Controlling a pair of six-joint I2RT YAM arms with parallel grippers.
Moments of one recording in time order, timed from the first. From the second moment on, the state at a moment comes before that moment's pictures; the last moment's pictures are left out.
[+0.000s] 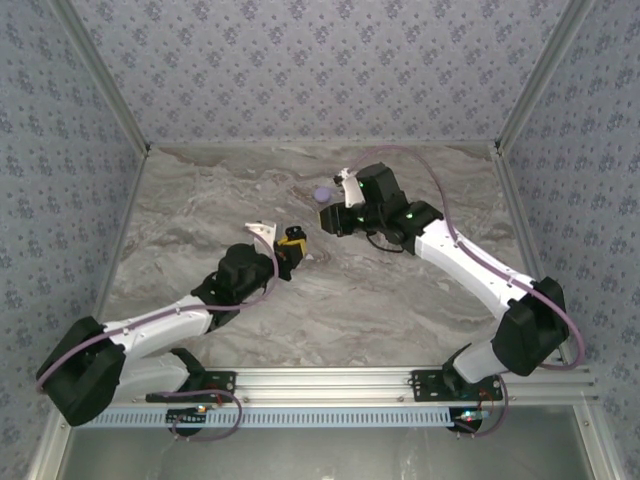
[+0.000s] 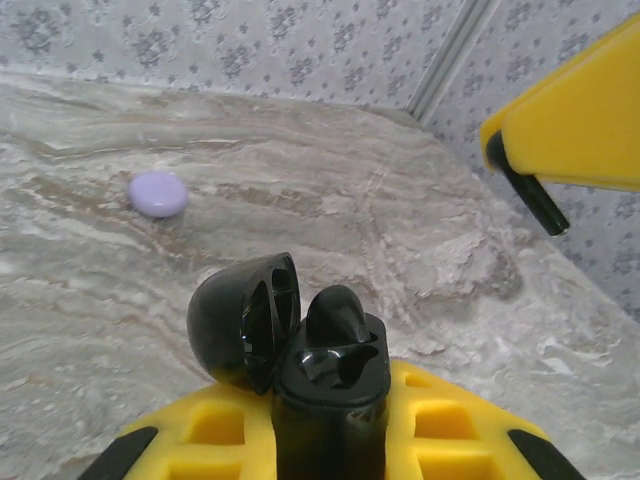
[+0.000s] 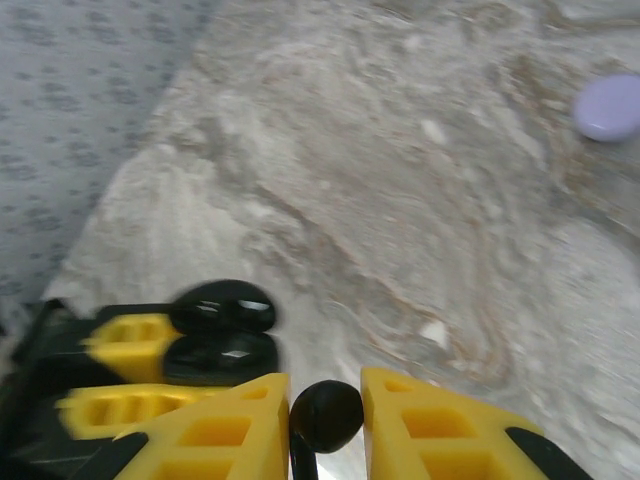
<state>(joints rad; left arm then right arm) -0.76 1.13 0.45 0.45 -0.04 -0.43 0.63 1.46 1.25 -0.46 -0.29 0.36</state>
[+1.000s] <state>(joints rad) -0.76 0.98 0.46 0.17 -0.07 -0.37 0.52 1.77 1.03 -0.48 -0.08 0.38</state>
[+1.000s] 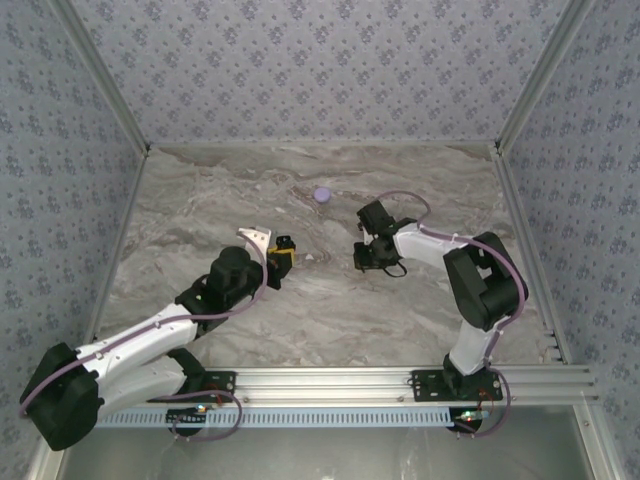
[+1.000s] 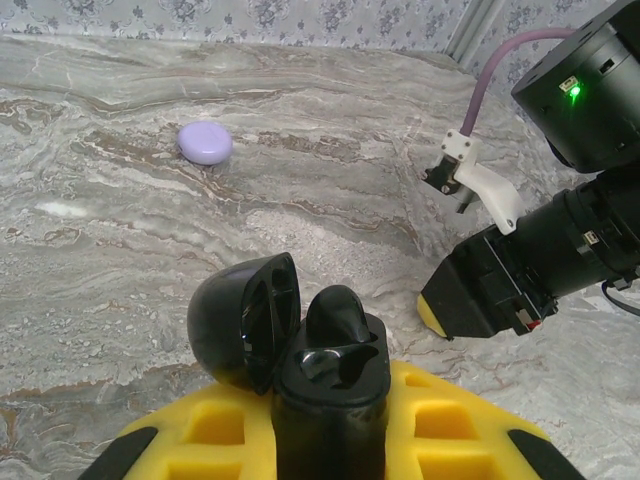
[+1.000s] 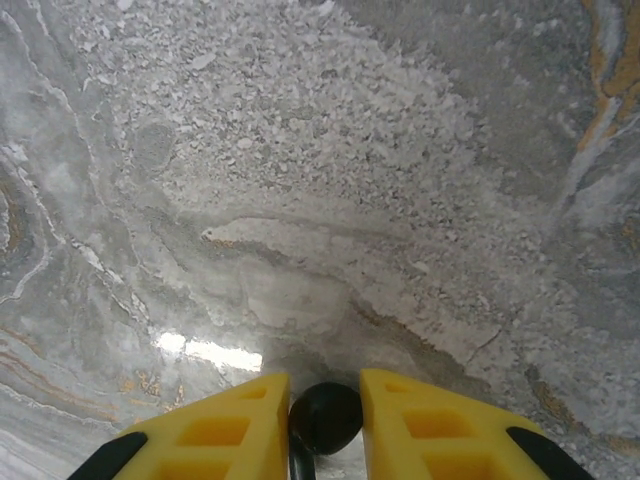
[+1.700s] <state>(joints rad) -0.77 0.99 0.46 0.17 -0.07 -0.38 0.53 1.88 1.33 -0.84 -0.05 0.37</state>
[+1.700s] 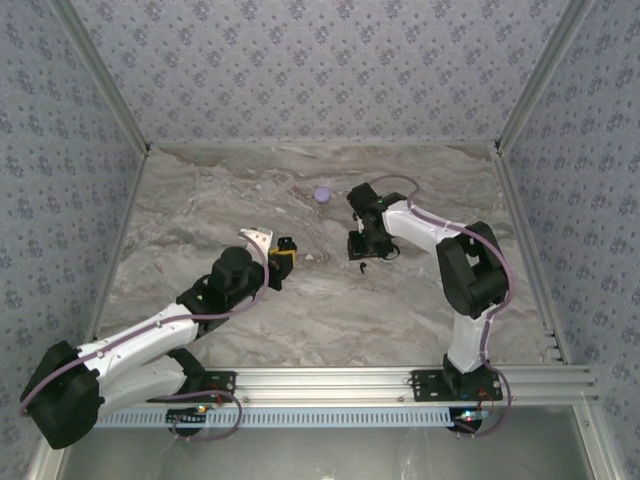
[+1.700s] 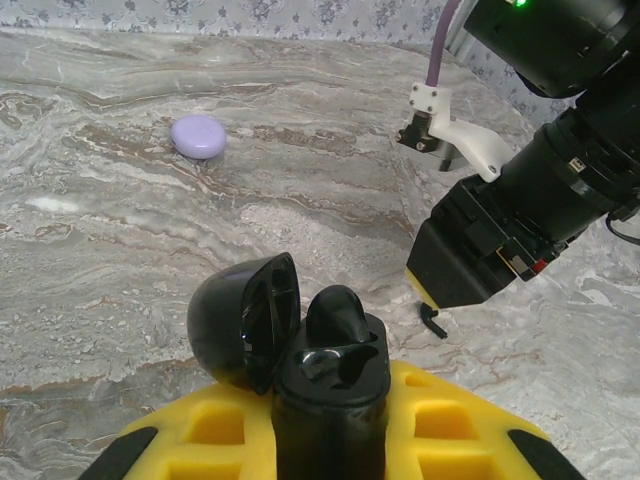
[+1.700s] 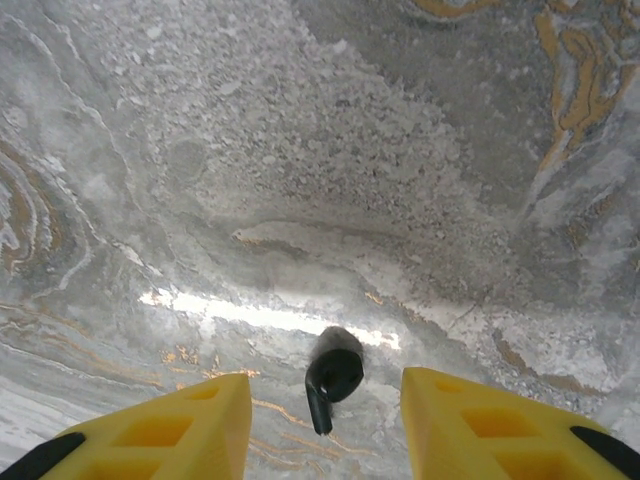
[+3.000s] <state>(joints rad) -0.77 0.99 0.46 0.17 -0.07 -0.38 0.55 2.03 1.45 -0.99 -0.04 0.36</state>
